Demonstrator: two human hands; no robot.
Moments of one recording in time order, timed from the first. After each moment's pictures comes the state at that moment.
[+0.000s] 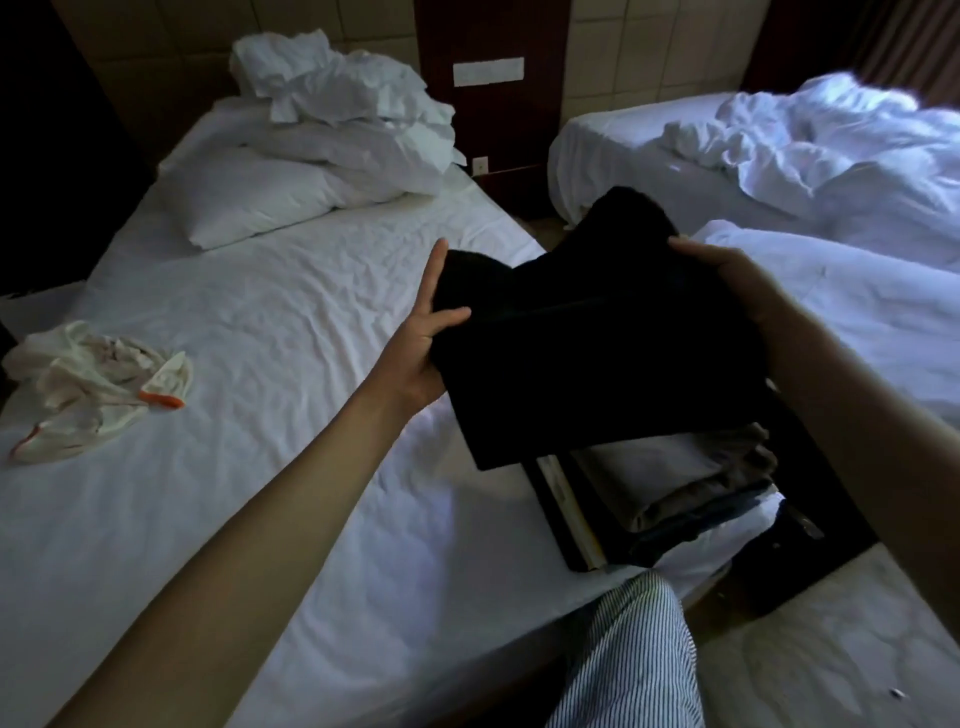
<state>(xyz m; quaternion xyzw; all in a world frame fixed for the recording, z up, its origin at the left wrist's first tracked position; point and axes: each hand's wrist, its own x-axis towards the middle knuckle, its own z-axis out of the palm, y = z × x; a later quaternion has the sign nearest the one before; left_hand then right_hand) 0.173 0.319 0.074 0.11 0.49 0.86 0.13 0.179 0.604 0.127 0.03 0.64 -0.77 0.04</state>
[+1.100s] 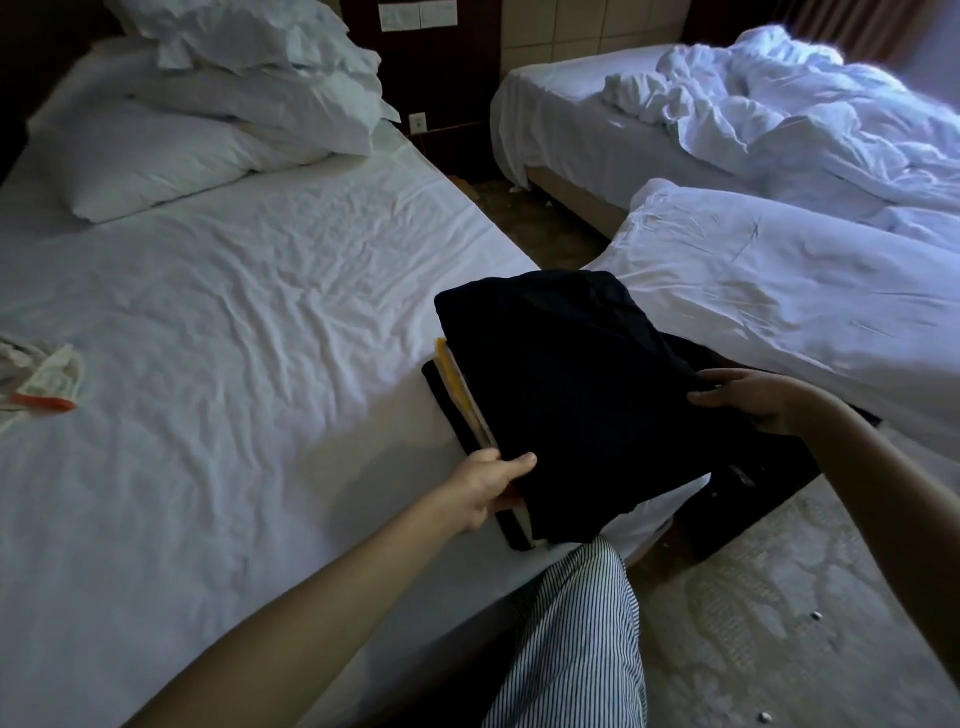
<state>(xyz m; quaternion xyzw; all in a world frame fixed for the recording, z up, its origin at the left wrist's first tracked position) 0.230 0.429 -0.074 -0.11 0.64 0.67 0.36 0.225 0.733 0.006 0.27 0.78 -0.52 0.22</state>
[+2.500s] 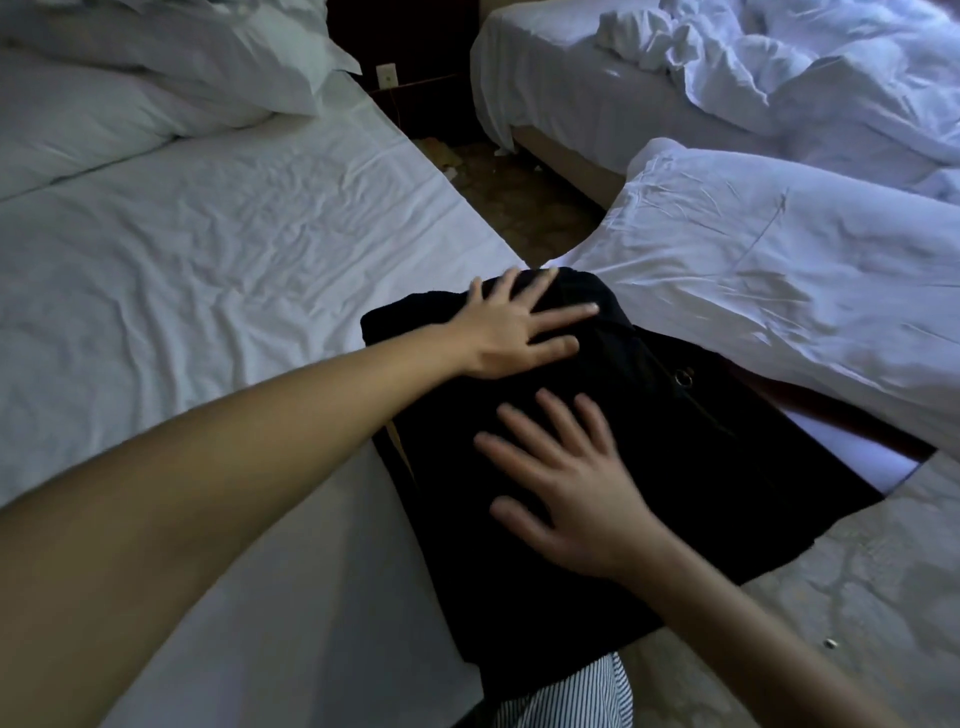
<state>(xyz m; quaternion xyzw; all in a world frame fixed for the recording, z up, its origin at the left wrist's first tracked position) 0.025 0.524 -0.028 0.40 0.91 0.04 0.10 0.195 0.621 -0.071 -0.21 0.97 -0.08 -0.12</state>
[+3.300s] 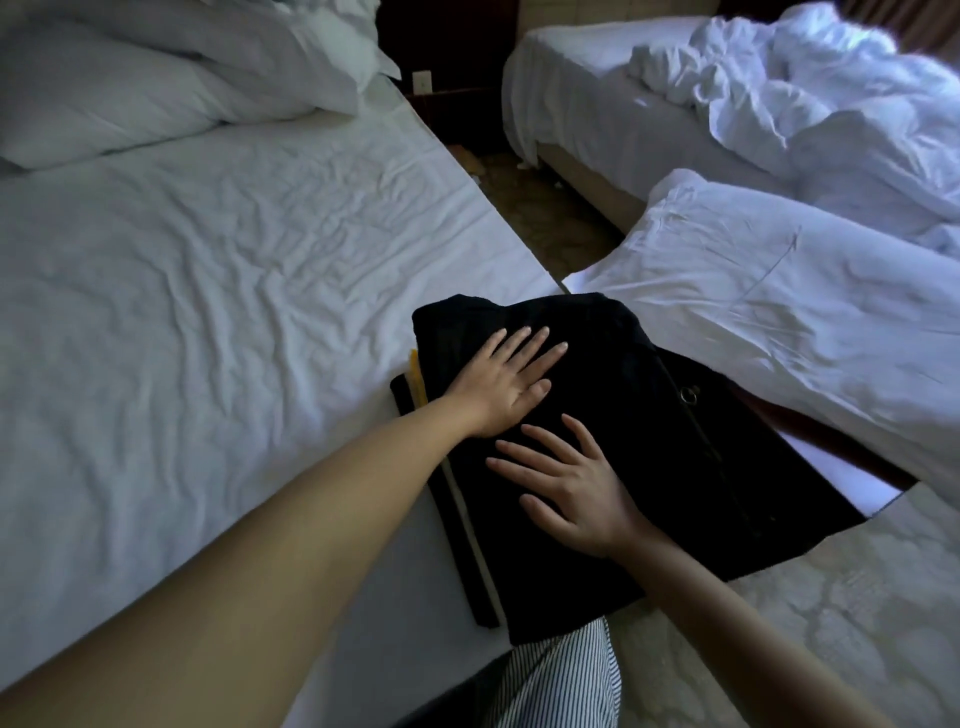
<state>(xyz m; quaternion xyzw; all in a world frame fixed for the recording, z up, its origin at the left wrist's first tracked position) 0.065 0.480 -0.085 0.37 0.93 0.00 0.02 0.195 0.617 -0.094 -0.28 0.95 -0.14 -0.03</state>
